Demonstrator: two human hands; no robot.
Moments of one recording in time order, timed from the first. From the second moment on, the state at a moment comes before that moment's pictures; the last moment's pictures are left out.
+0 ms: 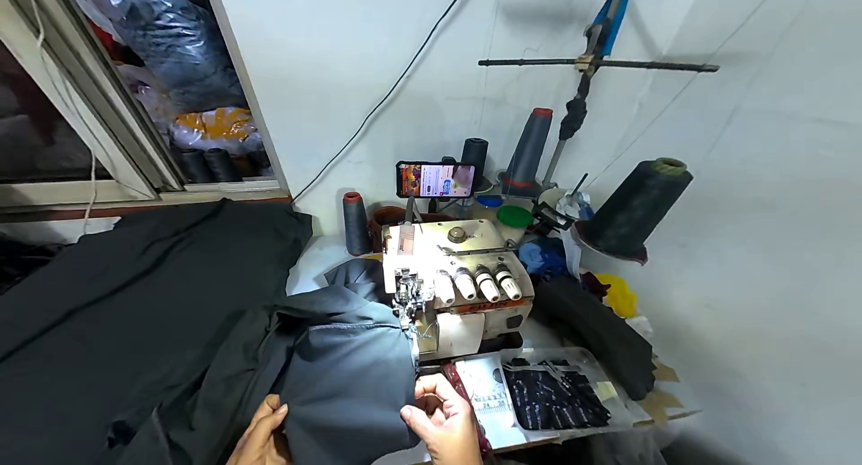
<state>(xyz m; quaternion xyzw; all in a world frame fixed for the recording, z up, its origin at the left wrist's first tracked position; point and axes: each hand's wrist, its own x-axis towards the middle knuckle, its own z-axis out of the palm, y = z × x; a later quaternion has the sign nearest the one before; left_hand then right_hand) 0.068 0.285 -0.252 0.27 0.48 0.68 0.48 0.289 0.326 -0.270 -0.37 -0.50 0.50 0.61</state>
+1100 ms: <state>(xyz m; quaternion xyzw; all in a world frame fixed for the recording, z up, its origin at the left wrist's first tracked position) 0.073 0.286 -0.256 0.28 0.58 0.61 0.46 0.275 0.300 -0.286 -0.43 -0.50 0.37 0.65</state>
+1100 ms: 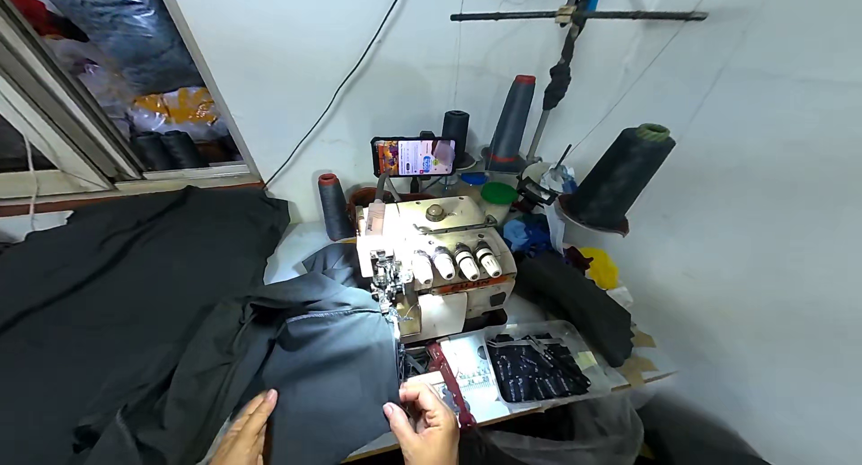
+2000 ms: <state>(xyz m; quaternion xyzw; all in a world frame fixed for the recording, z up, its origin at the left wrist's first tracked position) 0.055 0.295 -0.246 0.36 0.55 0.65 0.37 0.293 0.294 -0.278 -0.46 -0.40 0.51 0.60</state>
